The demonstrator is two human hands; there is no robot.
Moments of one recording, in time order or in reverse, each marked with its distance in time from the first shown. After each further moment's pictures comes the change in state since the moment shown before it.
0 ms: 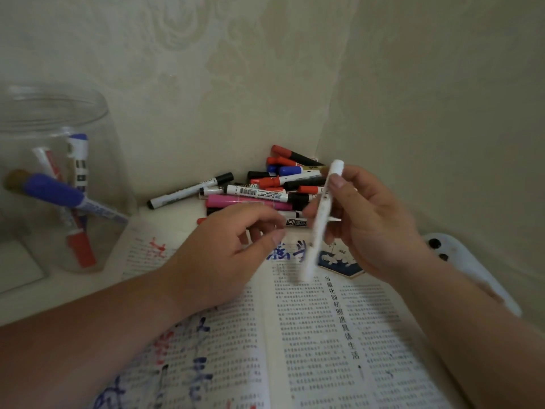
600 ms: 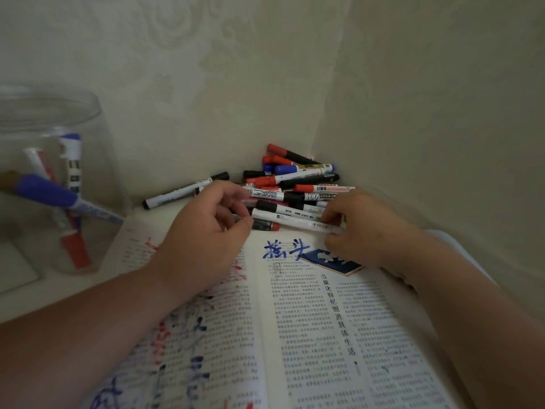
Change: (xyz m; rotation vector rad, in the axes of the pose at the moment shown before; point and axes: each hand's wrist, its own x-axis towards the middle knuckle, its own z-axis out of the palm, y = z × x) left_hand 0.007 -0.017 0.001 -0.205 0.235 -0.189; right_hand 0.020 0.002 -0.030 -1.399 -0.182 0.046
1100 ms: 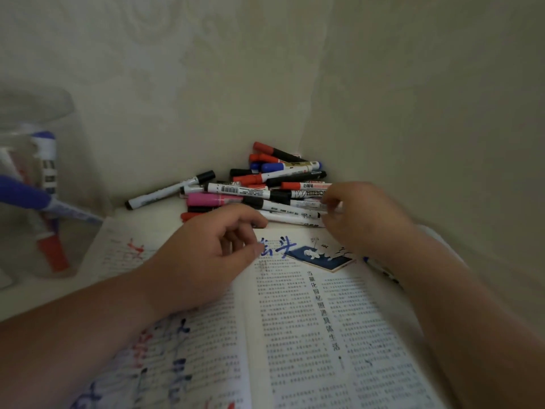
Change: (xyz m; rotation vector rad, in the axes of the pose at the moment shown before) left_hand -0.010 0.007 0.003 0.087 -0.306 0.090; right_hand -0.005 0.001 -0.007 -0.010 0.120 0.197
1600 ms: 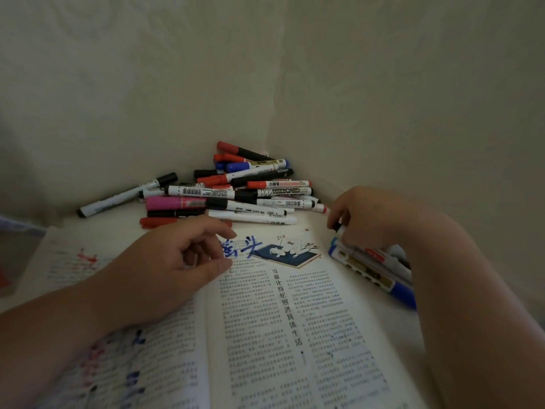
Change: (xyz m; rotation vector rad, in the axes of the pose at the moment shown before) left_hand -0.003 -0.001 -0.002 0.061 -0.140 -0.010; right_hand -0.011 0.043 -0.038 -0.094 -0.359 0.115
